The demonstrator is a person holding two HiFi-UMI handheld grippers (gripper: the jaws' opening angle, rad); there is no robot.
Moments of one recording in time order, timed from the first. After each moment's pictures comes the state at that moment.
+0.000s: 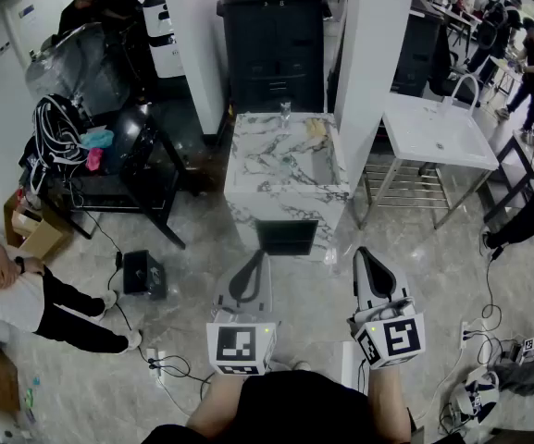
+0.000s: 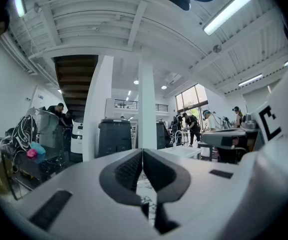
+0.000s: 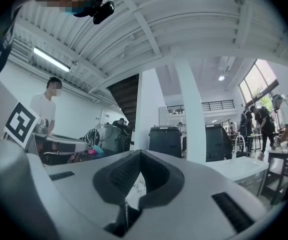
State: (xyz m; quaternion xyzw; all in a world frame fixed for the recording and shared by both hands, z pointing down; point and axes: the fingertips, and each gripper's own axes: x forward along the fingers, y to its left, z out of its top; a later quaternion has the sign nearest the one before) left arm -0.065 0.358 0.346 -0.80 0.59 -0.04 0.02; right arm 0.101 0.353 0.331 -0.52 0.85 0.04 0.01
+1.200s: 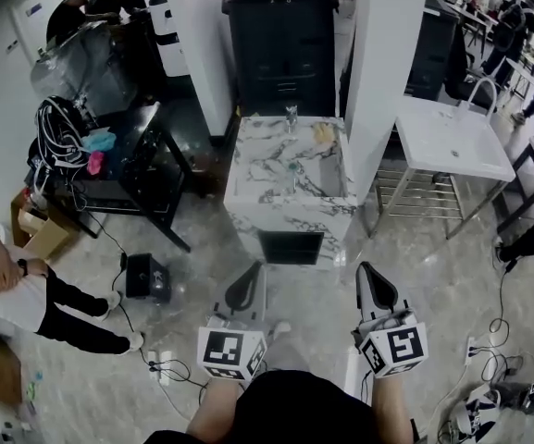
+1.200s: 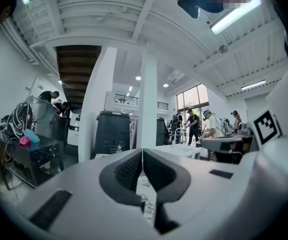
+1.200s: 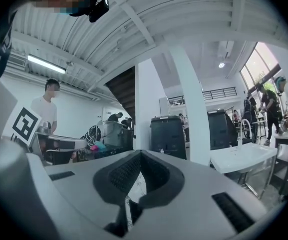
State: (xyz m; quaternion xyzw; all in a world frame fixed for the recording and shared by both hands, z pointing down) left arm -0.059 0.309 0.386 -0.81 0.58 -0.03 -0.02; right arm 0.123 0.296 0.380 -0.50 0.87 -0.02 0.00
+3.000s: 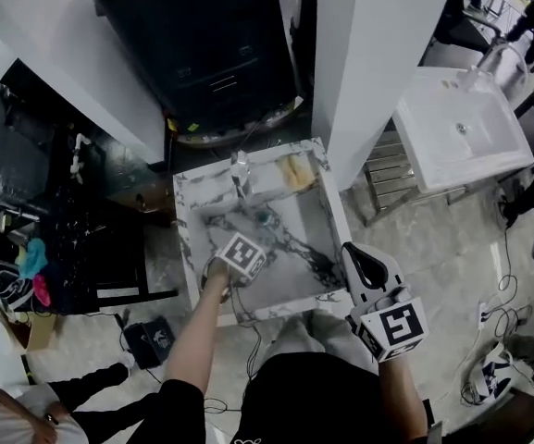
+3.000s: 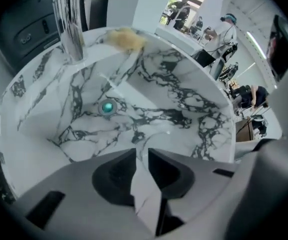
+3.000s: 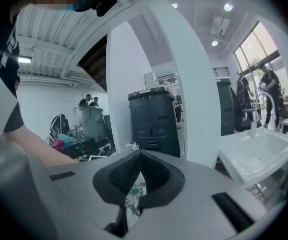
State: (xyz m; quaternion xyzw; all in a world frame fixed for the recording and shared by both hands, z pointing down) left arm -0.081 -0.142 0.733 -0.72 0.20 -0.59 -0.32; right arm 0.111 -0.121 0.439 -0.52 0.84 -0.12 -0.08
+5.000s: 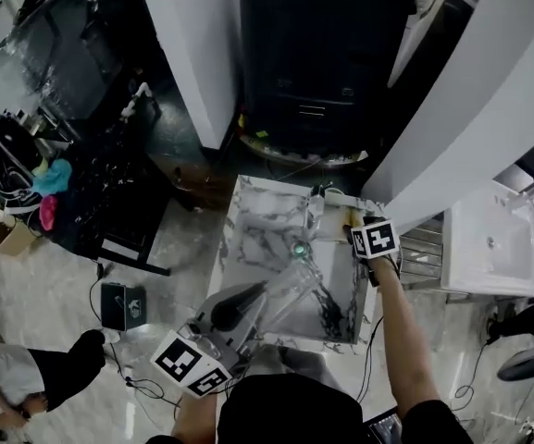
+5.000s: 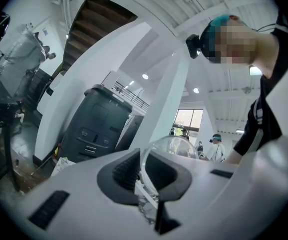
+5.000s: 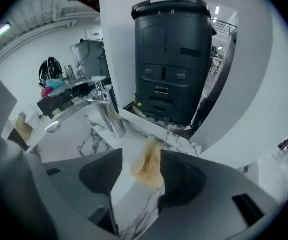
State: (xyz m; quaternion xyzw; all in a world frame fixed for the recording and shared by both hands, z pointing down) left arm -0.122 -0.111 0.387 -0.86 0.48 0.08 -0.18; right arm 0.061 -0.347 0.622 -0.40 0.79 -0.20 -0.42
